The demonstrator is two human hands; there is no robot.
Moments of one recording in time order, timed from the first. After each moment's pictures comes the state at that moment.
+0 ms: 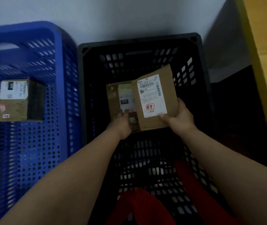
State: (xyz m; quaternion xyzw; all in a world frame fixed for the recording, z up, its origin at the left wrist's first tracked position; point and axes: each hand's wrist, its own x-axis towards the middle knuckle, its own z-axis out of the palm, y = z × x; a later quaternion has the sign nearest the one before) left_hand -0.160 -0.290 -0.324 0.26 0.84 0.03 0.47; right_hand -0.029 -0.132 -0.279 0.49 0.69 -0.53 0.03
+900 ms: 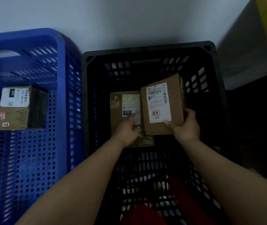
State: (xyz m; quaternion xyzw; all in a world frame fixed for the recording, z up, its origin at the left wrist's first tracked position) left_hand -0.173 -0.285 -0.343 0.19 0.84 0.23 0.44; right_hand -0.049 -0.129 -0.319 0.57 0.68 -0.46 0.01
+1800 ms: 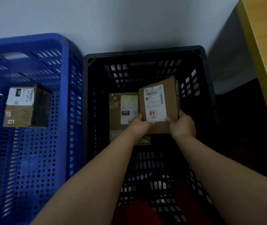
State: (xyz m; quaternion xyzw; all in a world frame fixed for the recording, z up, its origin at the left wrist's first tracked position) left_hand -0.142 -0.237 -0.319 -0.02 0.74 0.43 0.51; right_hand -0.051 -0.126 -0.301 0.56 0.73 -0.39 0.08
